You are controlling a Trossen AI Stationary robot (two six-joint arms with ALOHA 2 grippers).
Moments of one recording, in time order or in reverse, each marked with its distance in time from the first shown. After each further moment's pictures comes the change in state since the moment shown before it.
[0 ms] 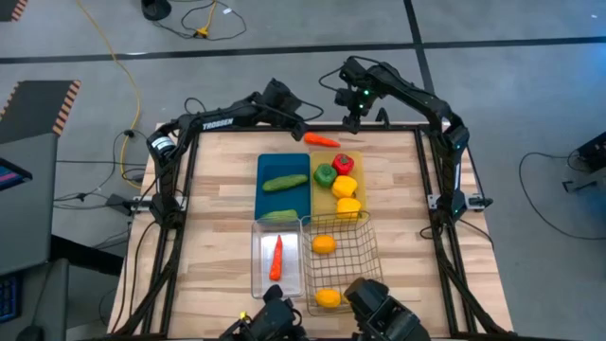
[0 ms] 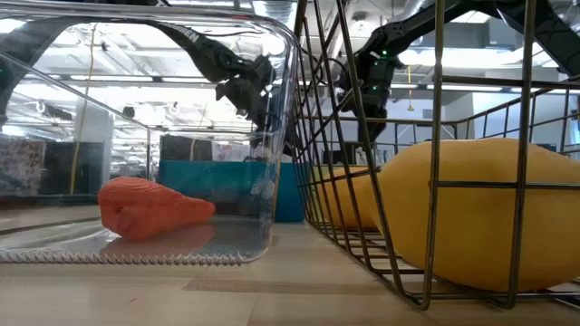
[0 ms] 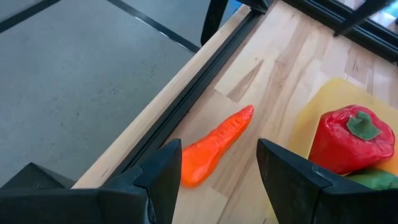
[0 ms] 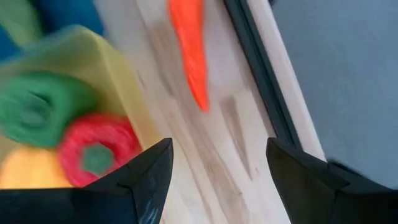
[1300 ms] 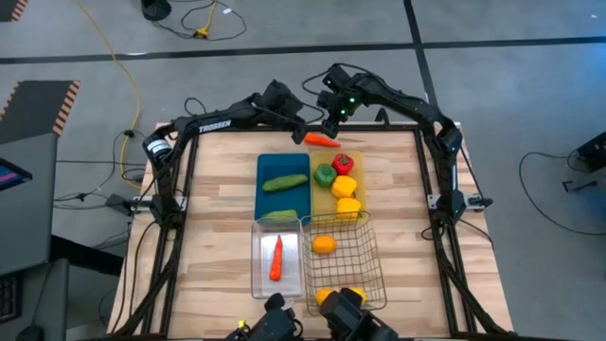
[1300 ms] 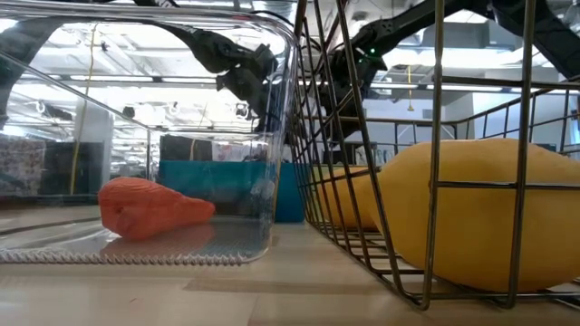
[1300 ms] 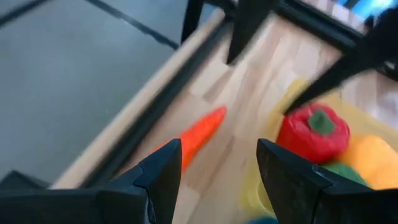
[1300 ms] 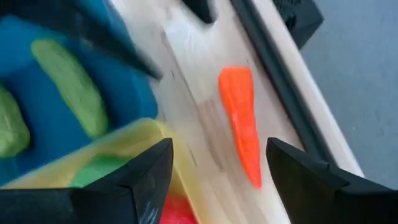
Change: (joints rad) left arm -0.037 -0.045 0.000 -0.034 0.019 -0.010; right arm 0.119 0.036 -0.001 0.222 -0.086 0.202
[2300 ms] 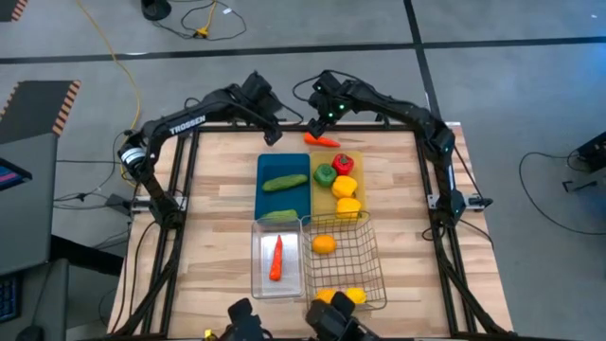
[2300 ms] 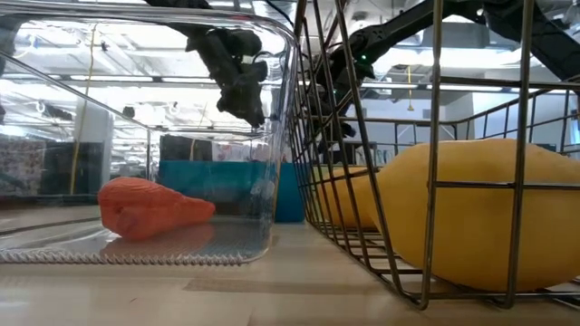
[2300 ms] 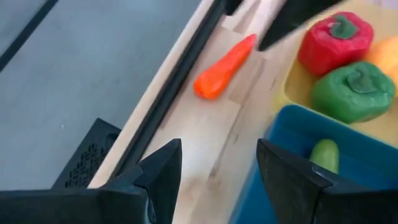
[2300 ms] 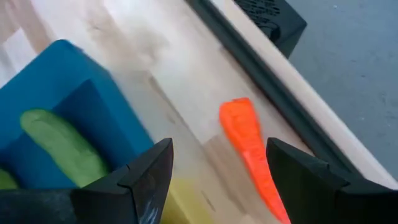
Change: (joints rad) left arm 0.049 -0.214 0.000 -0.429 -0.124 0.260; right arm 0.053 0.048 -0.001 0.145 0.076 0.270
